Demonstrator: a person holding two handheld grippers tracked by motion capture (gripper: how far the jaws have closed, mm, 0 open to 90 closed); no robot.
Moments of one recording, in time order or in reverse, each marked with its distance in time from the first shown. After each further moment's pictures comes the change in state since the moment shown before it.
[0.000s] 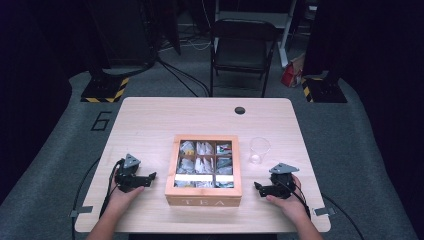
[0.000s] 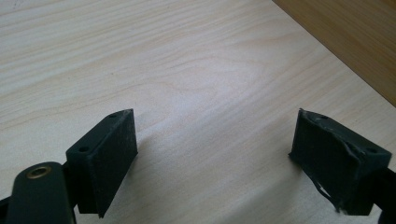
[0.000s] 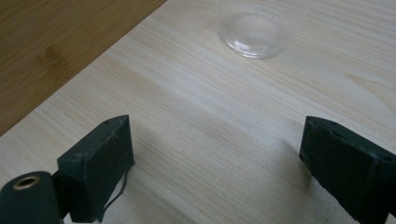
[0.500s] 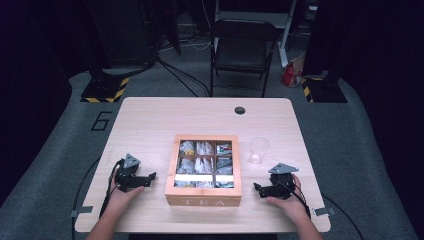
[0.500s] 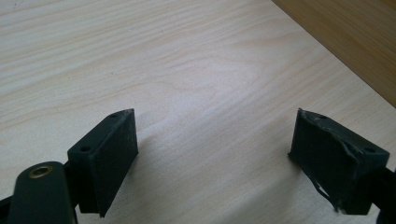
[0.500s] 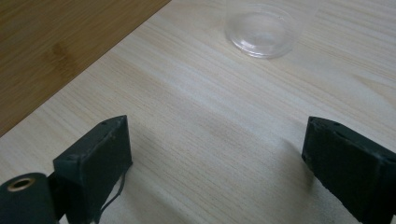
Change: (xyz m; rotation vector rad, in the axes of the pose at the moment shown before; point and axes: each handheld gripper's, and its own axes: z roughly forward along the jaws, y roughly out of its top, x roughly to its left) left arm 0.000 0.000 -0.001 0.002 0.000 -0.002; right arm 0.001 0.000 0.000 0.006 0.012 -0.009
